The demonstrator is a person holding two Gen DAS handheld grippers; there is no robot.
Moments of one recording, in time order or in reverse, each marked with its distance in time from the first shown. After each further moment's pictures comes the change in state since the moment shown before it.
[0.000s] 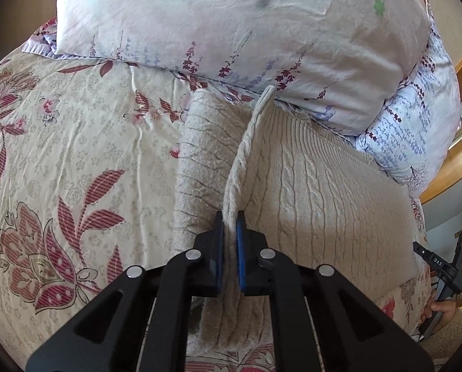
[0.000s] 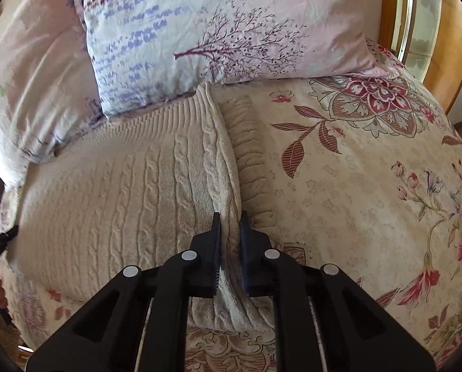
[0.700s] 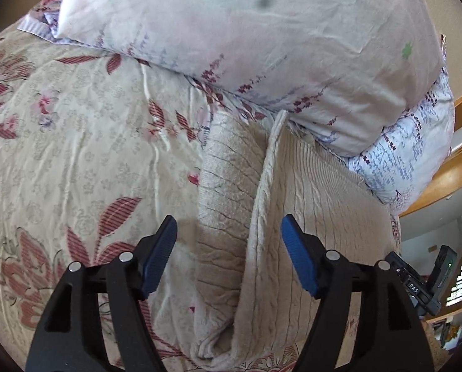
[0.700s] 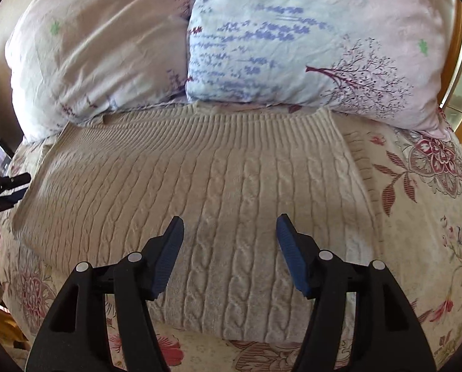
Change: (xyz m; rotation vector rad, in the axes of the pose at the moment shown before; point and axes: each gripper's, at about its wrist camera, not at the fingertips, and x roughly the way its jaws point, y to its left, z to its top) left arm 0.001 0.030 0.027 -0.101 0.060 -0.120; right arm -0.001 0.096 -0.004 -0.227 -0.013 0.066
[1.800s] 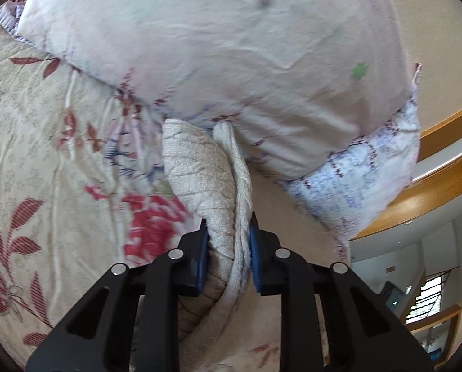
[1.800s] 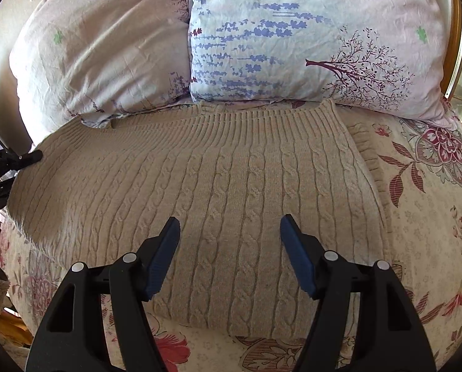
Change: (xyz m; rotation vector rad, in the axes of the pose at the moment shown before) left arm -0.002 -0.059 0.013 -0.111 -0.059 -0.214; right arm -0.009 -0.002 -0.005 0.058 -0.020 0.061
